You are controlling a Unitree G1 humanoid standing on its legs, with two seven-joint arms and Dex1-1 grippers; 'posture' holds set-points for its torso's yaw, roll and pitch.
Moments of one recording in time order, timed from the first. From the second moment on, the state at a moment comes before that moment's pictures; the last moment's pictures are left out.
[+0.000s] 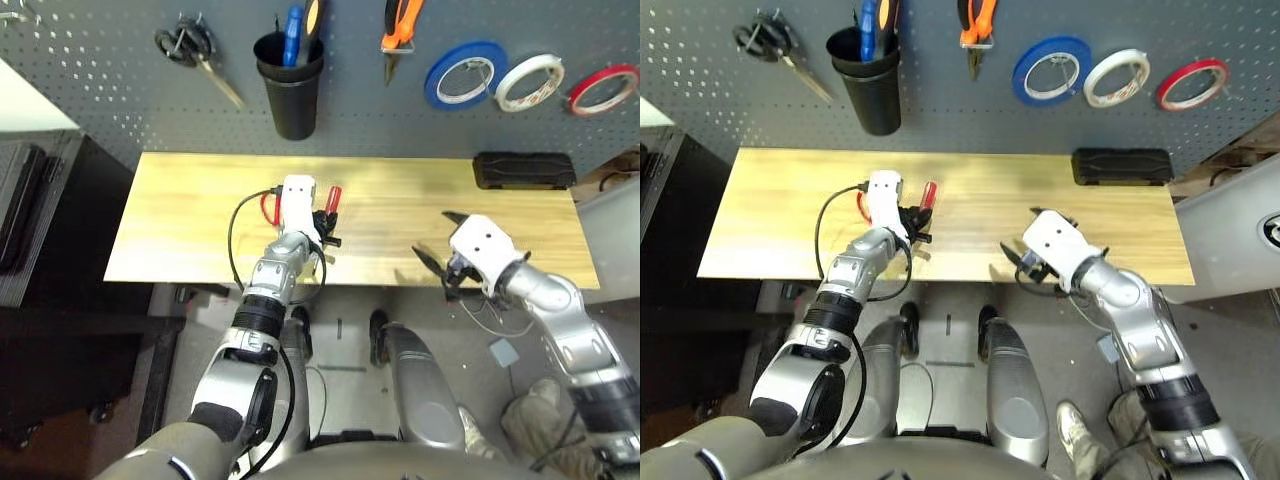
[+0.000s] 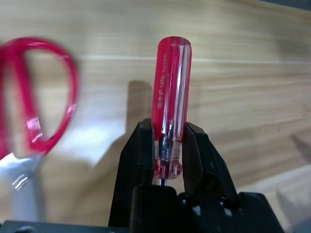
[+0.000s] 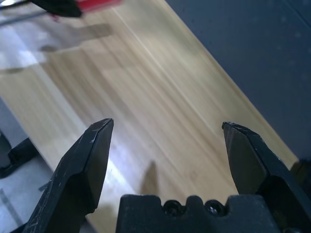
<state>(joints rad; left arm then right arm) -0.41 0.00 -0.02 0.23 -0.06 0.52 -0.22 -0.13 -0.50 0.08 -0.06 -0.05 0.09 0.56</state>
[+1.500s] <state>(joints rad) -0.72 0.22 0.31 -0.52 -0.55 0.88 -0.06 -0.37 -0.73 -0.32 0.15 0.68 0.05 1.05</state>
